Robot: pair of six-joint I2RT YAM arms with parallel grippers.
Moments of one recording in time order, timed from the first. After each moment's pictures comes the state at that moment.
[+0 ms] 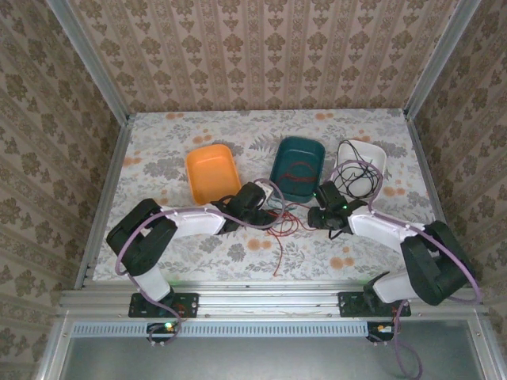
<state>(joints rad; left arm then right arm) -0.89 1.69 0.84 0.00 -0.10 -0.19 0.46 1.41 0.65 -0.37 0.12 0.51</state>
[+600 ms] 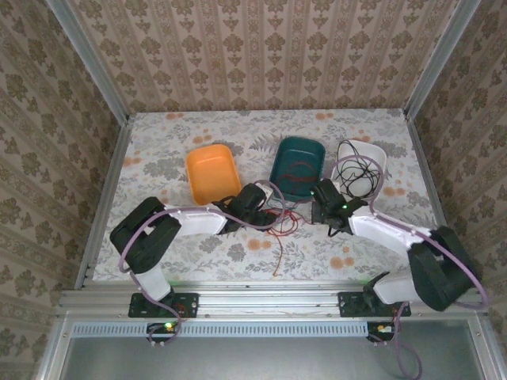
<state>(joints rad) -0.89 1.73 0.84 0.00 -0.10 -0.19 0.50 1.31 0.69 -0.42 0.32 0.51</state>
